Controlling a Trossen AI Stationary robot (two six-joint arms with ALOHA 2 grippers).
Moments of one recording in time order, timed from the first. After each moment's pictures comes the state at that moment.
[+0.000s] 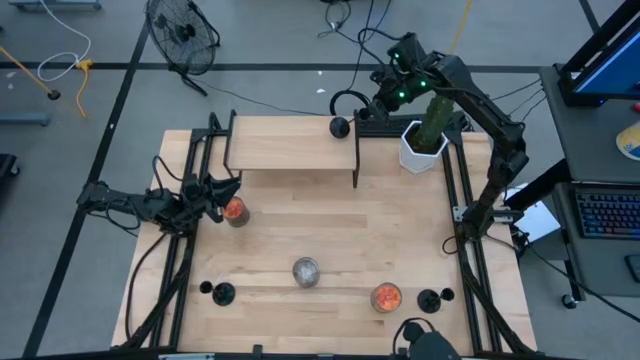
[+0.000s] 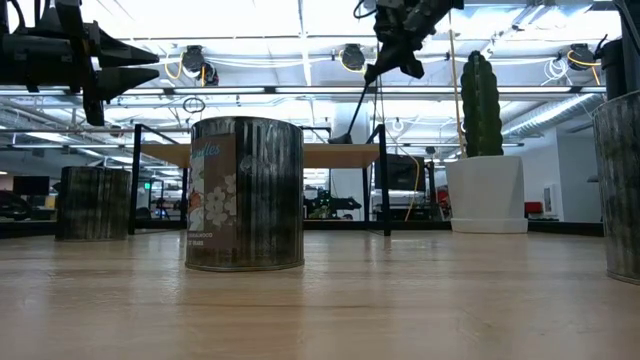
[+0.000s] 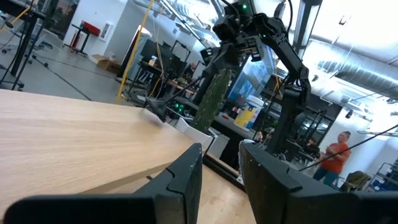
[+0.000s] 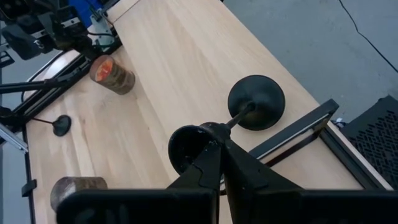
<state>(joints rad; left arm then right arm) -0.23 0.09 0.02 0.36 -0.68 -0.32 -0.77 1.74 2.01 -1.16 -0.47 0.02</state>
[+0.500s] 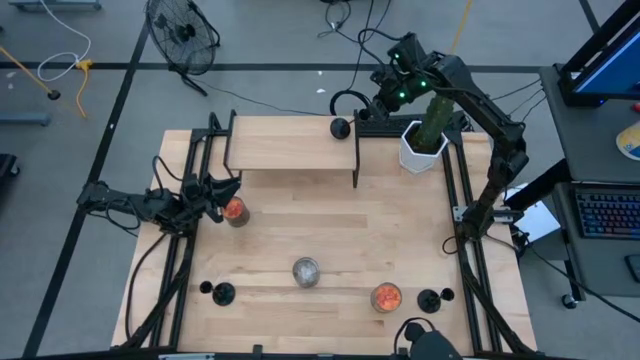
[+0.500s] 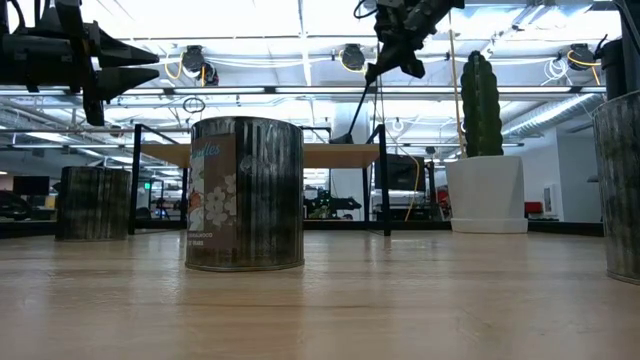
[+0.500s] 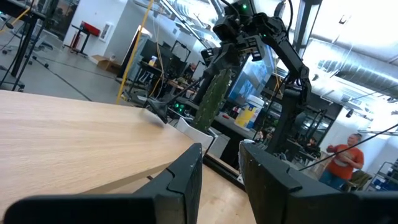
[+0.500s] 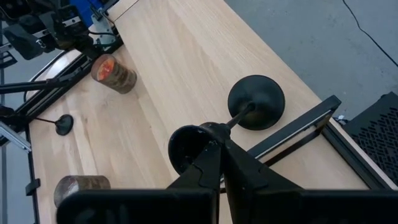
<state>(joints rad) -0.23 0.09 0.02 0.36 -0.68 -0.32 -0.77 1.74 2.01 -1.17 -0.47 0.03</state>
